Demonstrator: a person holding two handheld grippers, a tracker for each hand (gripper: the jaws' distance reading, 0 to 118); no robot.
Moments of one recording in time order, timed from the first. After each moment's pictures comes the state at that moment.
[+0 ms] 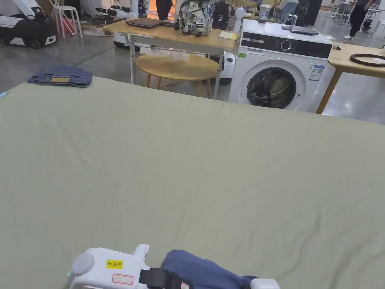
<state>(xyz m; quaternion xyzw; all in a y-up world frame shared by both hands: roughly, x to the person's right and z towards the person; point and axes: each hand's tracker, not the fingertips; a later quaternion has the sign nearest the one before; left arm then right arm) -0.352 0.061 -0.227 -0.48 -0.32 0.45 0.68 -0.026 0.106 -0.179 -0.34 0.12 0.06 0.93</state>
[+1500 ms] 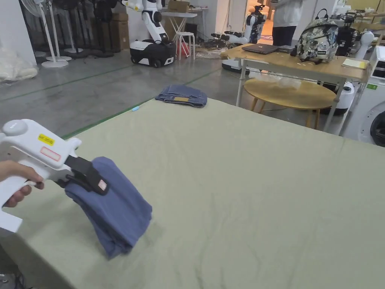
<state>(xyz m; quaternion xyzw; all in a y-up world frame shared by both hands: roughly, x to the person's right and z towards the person) -0.769 0.265 -0.155 -0.48 -0.05 0.36 0.80 -0.087 0.160 -0.218 -0.32 0.16 0.08 0.93</state>
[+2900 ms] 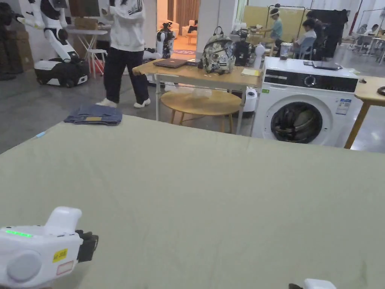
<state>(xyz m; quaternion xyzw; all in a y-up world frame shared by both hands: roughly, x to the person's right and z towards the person) -0.495 0.214 -0.199 -0.34 0.04 0.05 0.94 -0.041 0.184 -0.228 -0.26 0.10 0.03 0.96</state>
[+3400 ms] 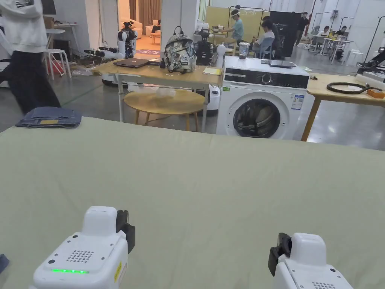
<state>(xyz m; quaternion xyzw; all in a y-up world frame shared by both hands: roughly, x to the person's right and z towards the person) -0.330 0.225 -0.208 -0.13 0.08 0.05 0.99 -0.003 0.225 -0.246 -0.14 0.05 0.00 0.99</state>
